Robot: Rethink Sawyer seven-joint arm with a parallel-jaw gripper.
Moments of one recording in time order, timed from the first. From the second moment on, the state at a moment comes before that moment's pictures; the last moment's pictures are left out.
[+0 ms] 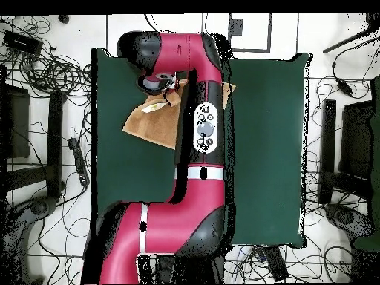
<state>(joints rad) 0.01 0.11 0.02 0.12 -0.09 1.53 1.96</state>
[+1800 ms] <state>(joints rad) -0.08 0.14 0.15 0.09 -0.09 1.47 1.96</state>
